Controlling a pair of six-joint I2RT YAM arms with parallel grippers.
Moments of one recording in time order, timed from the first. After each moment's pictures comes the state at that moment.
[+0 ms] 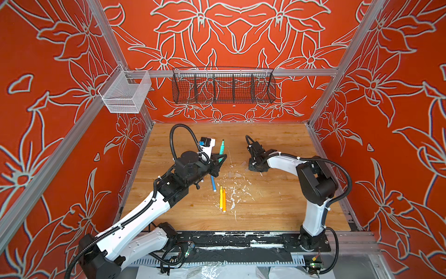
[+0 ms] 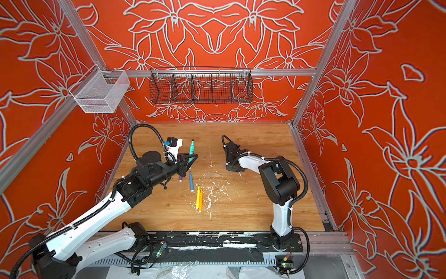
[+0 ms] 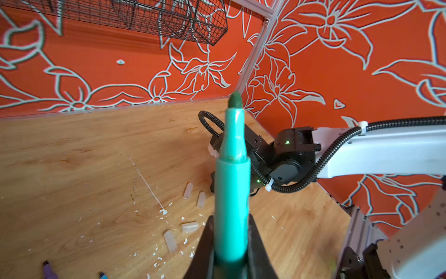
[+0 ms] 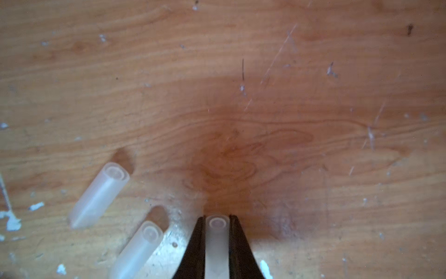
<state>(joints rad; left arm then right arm) -0.62 0.96 0.88 -0.12 0.16 -0.35 0.51 1.88 1.18 -0.49 0.18 0.62</state>
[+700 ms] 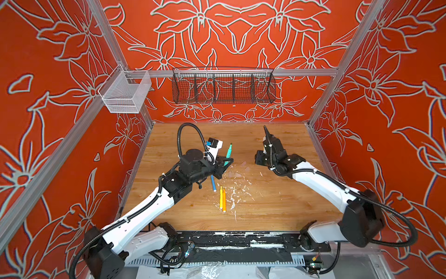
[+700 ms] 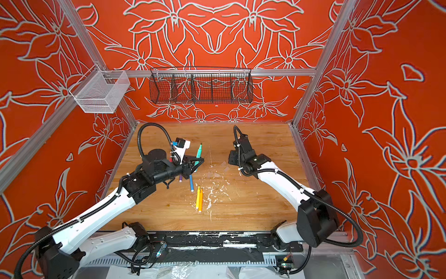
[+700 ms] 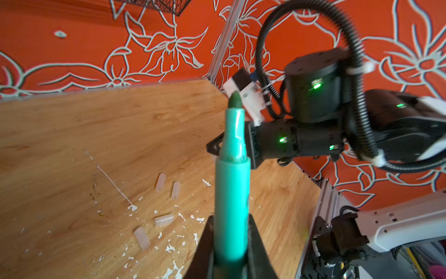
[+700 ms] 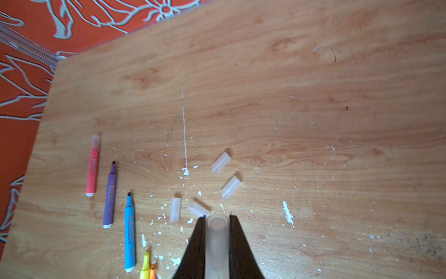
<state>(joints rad) -0.62 1.06 0.88 -0.11 0.29 -0.33 0.53 1.37 1.06 -0.41 0.10 0.63</state>
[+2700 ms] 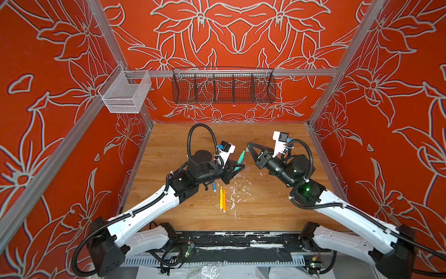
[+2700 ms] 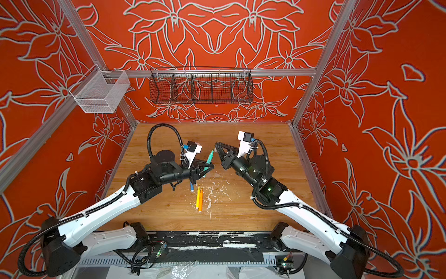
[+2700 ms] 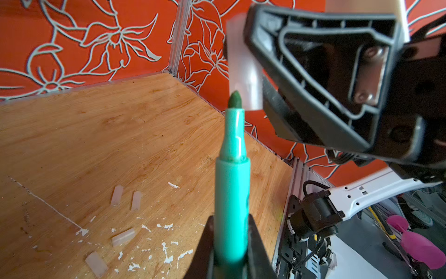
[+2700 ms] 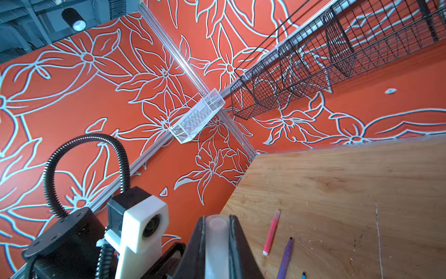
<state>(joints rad) -0.73 1.10 0.92 -0.07 0.36 -0.31 0.78 0.99 0.81 0.35 0.00 0.71</state>
